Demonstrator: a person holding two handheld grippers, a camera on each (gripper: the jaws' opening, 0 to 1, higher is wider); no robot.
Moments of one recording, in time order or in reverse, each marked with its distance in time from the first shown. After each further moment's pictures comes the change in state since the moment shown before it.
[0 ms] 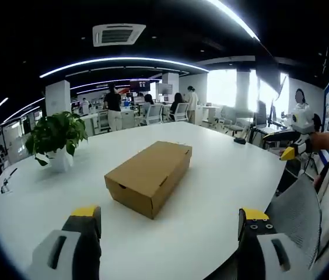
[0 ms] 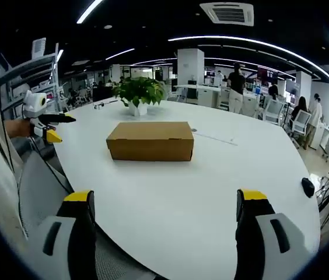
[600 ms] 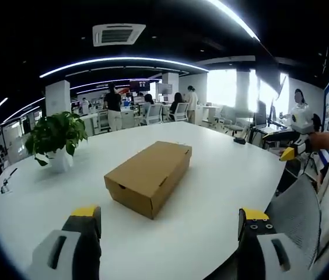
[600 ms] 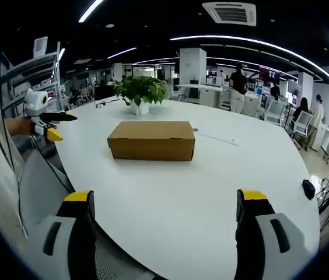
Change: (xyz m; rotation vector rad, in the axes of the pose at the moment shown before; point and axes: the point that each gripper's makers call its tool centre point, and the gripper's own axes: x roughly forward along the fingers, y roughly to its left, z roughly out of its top) left arm 0.001 -0.001 0.001 0.001 0.003 -0.003; right arm 0.001 0.000 0.000 -0.012 0.006 0.013
